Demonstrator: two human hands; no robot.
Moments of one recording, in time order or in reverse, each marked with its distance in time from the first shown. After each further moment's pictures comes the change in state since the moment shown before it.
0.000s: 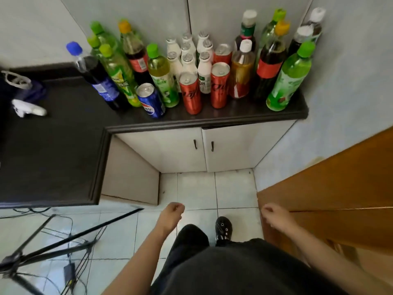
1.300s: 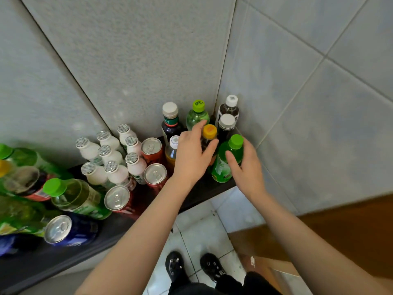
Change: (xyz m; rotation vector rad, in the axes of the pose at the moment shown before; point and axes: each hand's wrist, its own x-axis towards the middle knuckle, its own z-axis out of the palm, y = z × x) left_hand 0.091 0.432 0.051 0.200 0.091 1.265; right_hand 0.072 -0.217 -0.222 0.242 1.009 -0.597
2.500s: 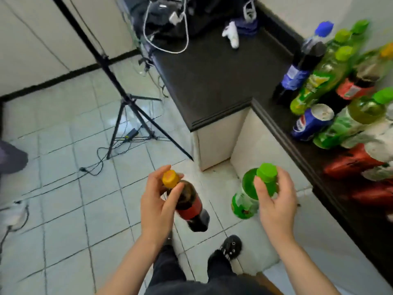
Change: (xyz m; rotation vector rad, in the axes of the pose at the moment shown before) left_hand -0.479 0.103 -0.038 0.063 1.520 -0.877; right_hand -0.251 -0.122 0.061 0.538 -1.193 -0.567
